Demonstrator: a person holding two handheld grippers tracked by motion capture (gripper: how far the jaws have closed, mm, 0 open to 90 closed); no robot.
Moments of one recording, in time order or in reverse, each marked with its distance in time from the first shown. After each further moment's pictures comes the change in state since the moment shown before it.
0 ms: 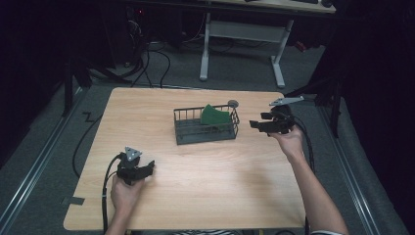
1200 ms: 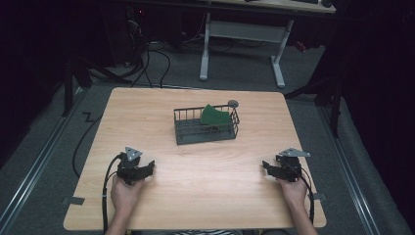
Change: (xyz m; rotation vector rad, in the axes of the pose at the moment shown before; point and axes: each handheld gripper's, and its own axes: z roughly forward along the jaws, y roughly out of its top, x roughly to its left) left arm -0.001 0.000 0.000 0.001 0.005 0.006; right arm 0.017 -0.165 0.009 0.030 -0.234 0.130
